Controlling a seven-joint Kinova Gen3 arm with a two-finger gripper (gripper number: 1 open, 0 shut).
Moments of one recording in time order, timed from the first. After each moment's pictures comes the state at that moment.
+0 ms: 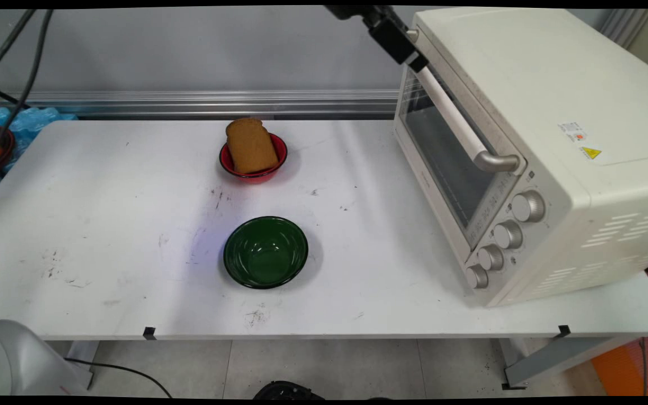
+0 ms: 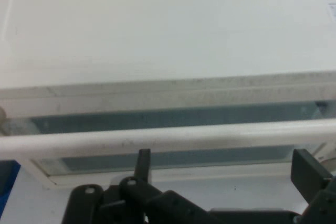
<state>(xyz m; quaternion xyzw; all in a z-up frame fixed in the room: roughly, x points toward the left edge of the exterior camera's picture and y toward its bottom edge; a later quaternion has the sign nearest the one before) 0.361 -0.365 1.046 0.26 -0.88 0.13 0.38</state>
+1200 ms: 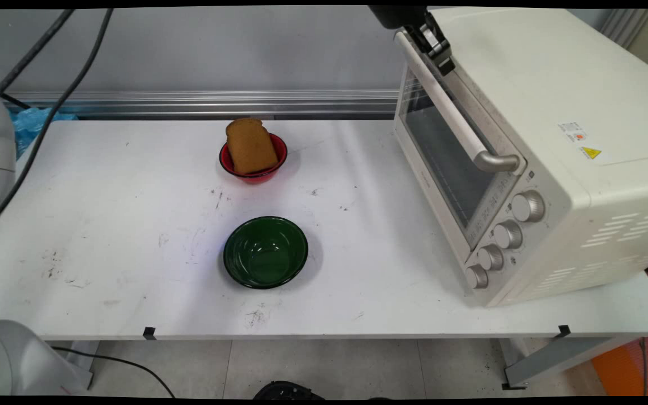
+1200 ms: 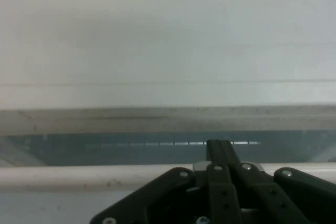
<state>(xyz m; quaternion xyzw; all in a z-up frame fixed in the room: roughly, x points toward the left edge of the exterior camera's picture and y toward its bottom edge) 0.294 -0.398 1.042 0.28 -0.90 0.12 0.32</state>
